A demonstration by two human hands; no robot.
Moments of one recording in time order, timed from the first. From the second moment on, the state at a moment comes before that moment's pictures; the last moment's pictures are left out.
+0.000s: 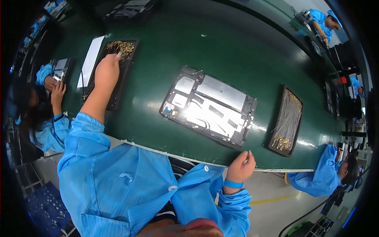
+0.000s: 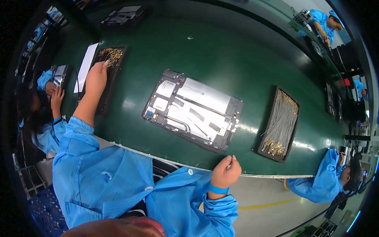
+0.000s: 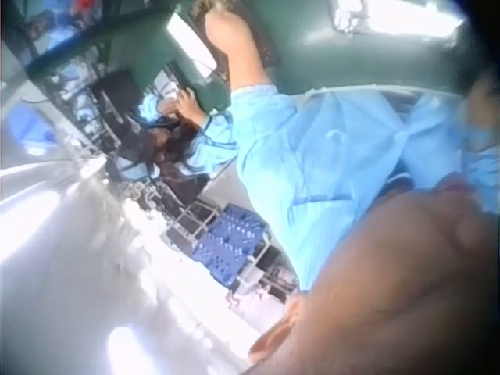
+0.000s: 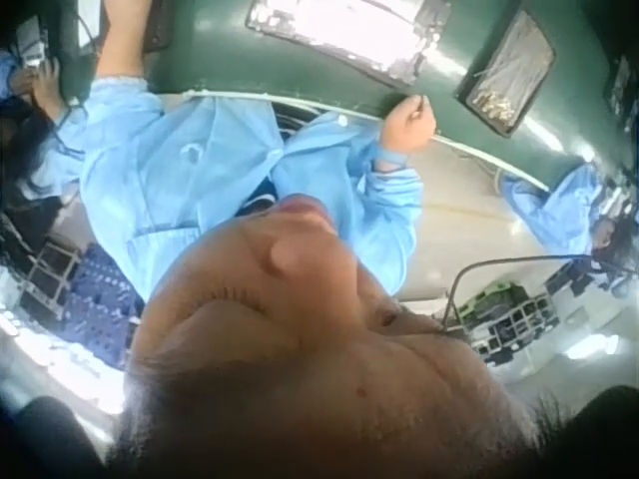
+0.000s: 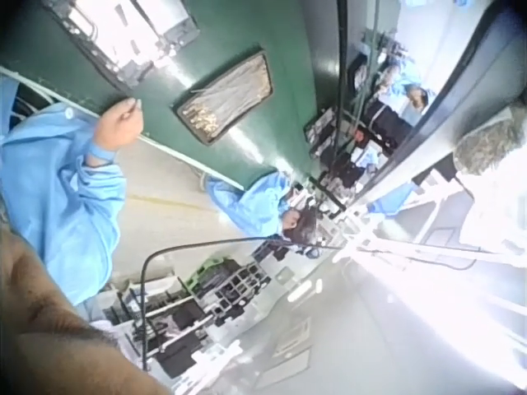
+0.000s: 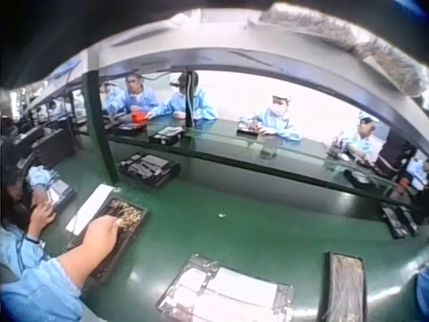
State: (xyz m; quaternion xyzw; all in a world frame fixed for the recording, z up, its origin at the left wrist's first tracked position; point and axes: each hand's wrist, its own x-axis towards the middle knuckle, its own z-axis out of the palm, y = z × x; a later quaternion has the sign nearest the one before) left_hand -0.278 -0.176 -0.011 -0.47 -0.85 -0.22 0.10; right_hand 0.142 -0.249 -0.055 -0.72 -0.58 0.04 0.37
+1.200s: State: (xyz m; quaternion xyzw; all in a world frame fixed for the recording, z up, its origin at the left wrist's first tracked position) left_hand -0.112 -0.253 -0.005 -0.87 -0.42 -0.23 -0.09; right_hand 0.064 -0.234 -0.010 -0.52 -0.40 0.72 0.23
